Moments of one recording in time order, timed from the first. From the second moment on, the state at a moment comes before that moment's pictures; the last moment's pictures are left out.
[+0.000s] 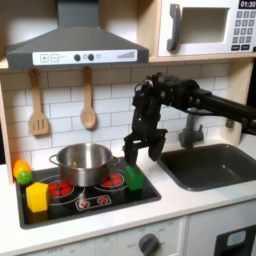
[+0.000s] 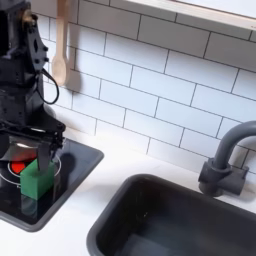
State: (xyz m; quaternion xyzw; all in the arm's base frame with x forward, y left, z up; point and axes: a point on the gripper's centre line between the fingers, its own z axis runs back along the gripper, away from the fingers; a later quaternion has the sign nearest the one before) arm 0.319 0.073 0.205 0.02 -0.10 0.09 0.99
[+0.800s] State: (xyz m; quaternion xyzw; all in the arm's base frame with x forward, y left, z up) arm 0.338 0.069 0.174 0.02 -0.07 0.07 0.99
